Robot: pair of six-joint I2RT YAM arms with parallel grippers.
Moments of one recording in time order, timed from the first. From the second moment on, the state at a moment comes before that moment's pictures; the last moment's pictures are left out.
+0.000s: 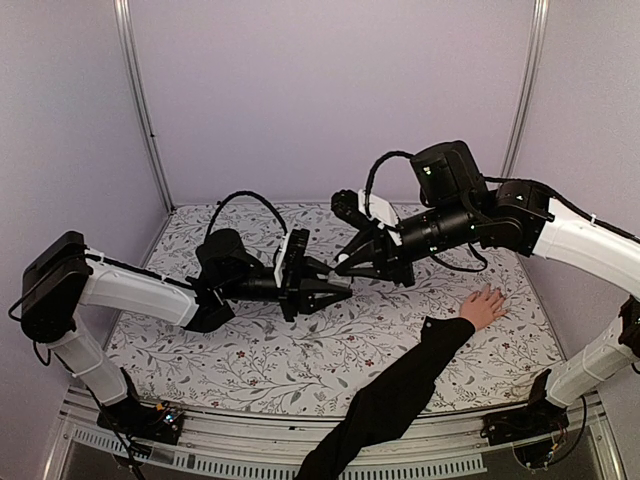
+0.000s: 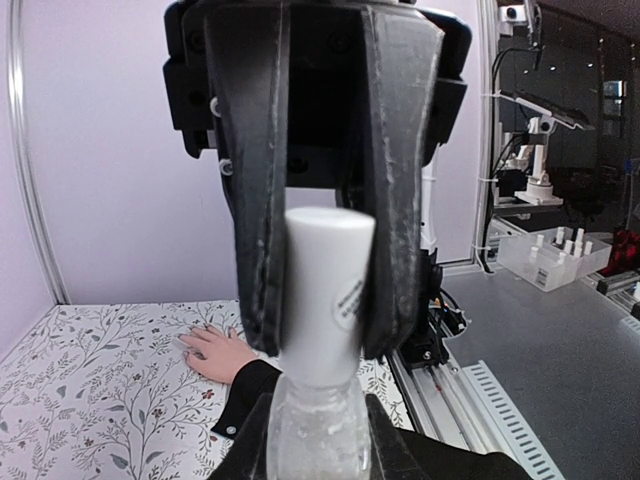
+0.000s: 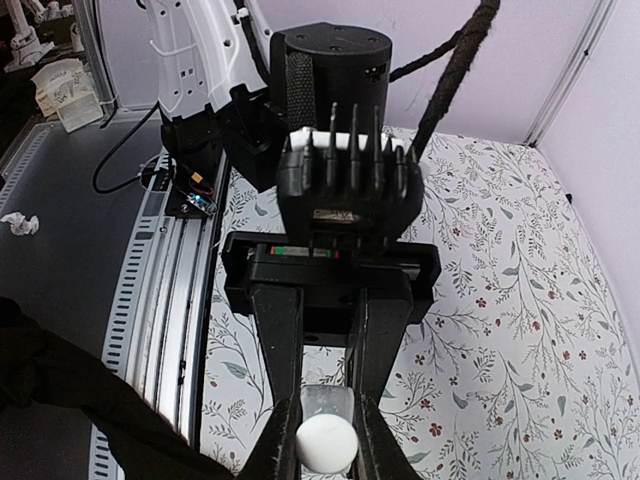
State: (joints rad) left arm -0.92 1.62 0.77 1.01 0.72 -0.05; right arm 1.00 1.42 1.44 -0.59 -0.42 -0.38
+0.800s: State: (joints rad) left arm -0.90 1.62 0.77 1.03 0.75 -0.07; right arm 1.00 1.44 1.43 -0.57 -0.42 -0.37
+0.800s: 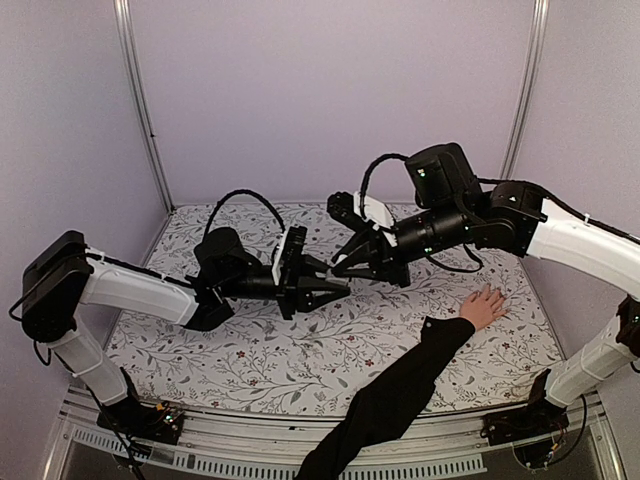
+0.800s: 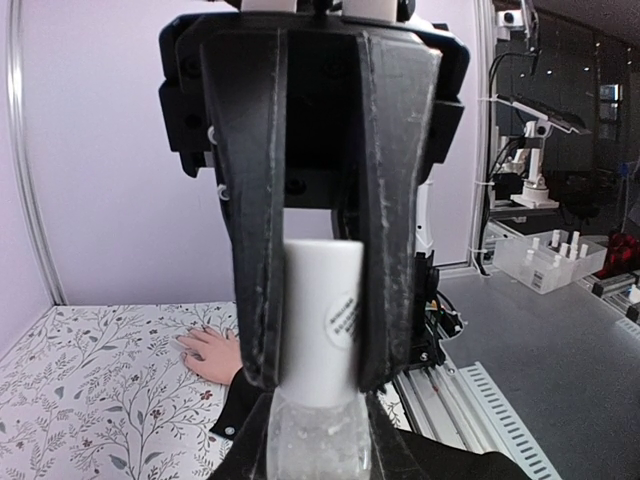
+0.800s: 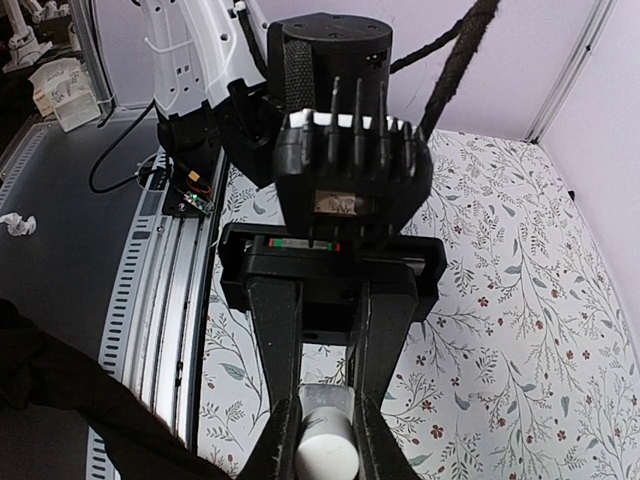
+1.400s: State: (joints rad) left arm -0.90 1.63 0.77 1.03 0.76 -0.07; right arm 0.99 1.45 1.44 -0.57 -0.43 -0.35
